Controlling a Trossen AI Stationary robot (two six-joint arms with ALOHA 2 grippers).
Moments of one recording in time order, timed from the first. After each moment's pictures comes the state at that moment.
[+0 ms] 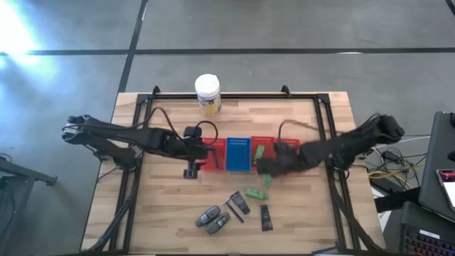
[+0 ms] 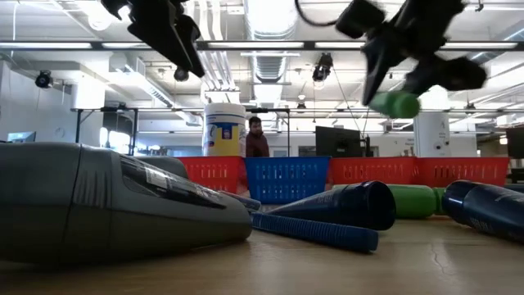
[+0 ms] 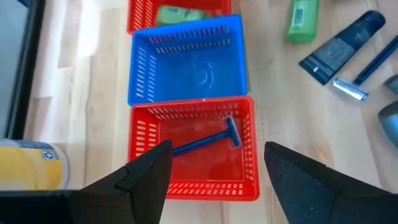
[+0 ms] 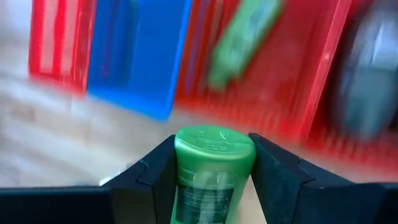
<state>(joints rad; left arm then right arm) -0.13 1.30 1.12 -0.72 -0.23 0.05 0.27 1.42 1.02 -0.76 0.29 1.69</state>
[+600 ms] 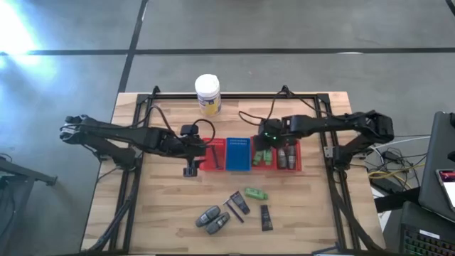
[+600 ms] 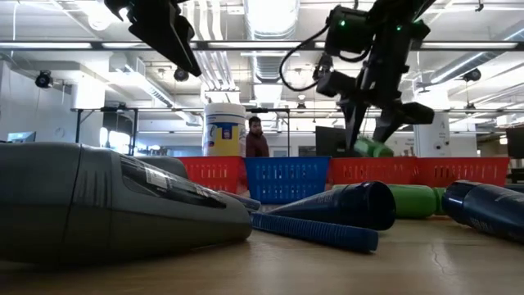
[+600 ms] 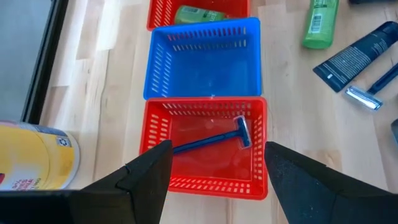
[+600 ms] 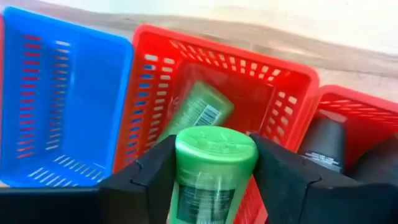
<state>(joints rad) -0.13 1.27 1.11 -0.71 -0.28 0.00 -0.18 1.50 0.99 -0.73 0.05 1.20</state>
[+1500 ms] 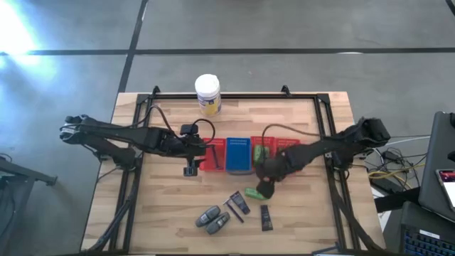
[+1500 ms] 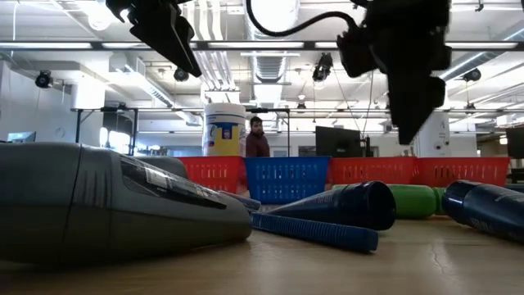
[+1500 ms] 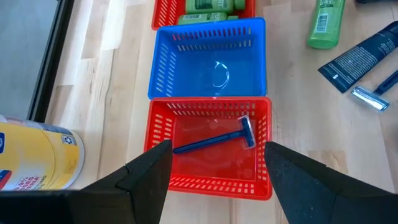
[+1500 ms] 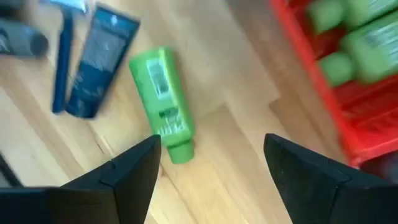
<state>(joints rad) -0.13 1.27 1.10 -0.72 -0.29 0.00 0.24 1.59 1.10 -0.77 -0.06 0.88</state>
